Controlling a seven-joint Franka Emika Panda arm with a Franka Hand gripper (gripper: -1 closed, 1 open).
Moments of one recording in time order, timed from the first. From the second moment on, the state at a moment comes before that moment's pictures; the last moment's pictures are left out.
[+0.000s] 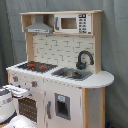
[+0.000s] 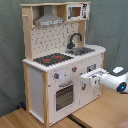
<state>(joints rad) -0.43 -1.47 1.47 -2.68 -0.44 3.01 -0.56</state>
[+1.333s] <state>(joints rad) -0.72 -1.47 1.47 -2.60 -0.43 3.27 -0.53</state>
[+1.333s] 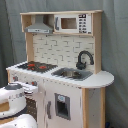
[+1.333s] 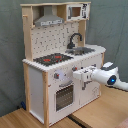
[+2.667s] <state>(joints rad) -0.83 -1.47 1.47 -2.54 -0.43 3.36 -0.45</state>
